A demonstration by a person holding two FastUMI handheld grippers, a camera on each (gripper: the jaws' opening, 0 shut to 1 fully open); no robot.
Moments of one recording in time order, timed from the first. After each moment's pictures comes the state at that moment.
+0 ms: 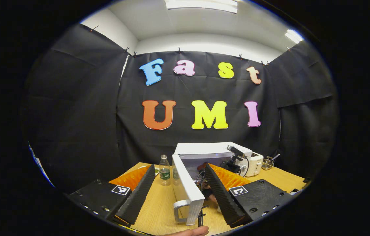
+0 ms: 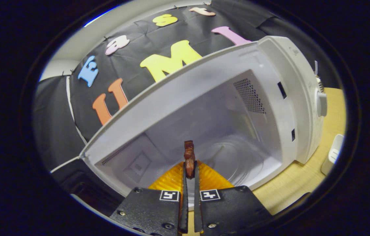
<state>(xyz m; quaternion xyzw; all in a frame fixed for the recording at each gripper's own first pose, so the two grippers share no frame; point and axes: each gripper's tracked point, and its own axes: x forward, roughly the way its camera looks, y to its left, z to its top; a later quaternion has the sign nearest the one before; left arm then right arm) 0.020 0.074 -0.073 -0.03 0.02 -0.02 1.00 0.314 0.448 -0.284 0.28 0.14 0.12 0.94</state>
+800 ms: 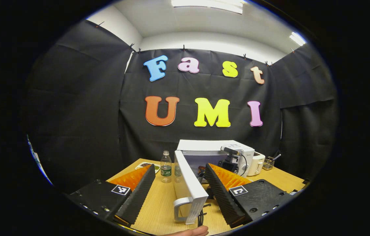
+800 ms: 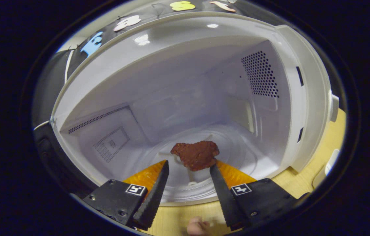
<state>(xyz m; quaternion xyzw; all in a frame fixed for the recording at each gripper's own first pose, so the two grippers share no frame) 0.019 0.084 -0.090 -0.05 0.03 -0.01 1.00 0.321 0.438 -0.321 0.19 0.19 0.11 0.96</state>
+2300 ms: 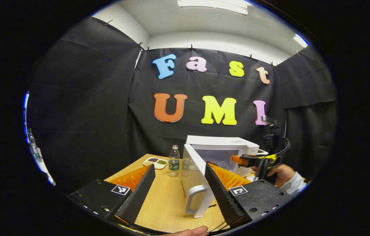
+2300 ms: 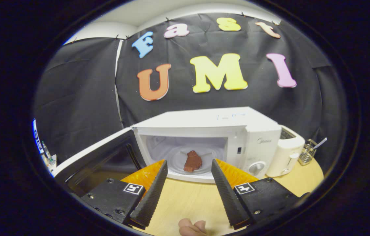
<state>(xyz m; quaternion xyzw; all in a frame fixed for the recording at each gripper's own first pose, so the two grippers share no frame) -0.007 0.120 -0.120 -0.05 0.04 0.02 1.00 0.162 0.320 -0.160 0.05 0.12 0.25 0.96</state>
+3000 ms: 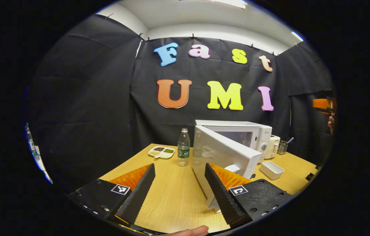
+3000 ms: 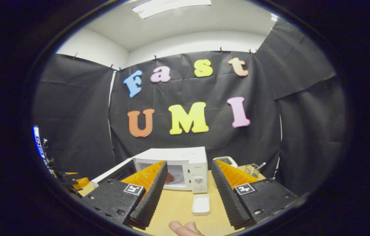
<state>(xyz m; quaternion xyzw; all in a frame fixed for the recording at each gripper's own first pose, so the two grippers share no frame) 0.022 0.151 -0.194 -0.05 0.06 0.02 1.00 -0.007 0.128 -0.026 0.07 -0.02 0.15 0.99</state>
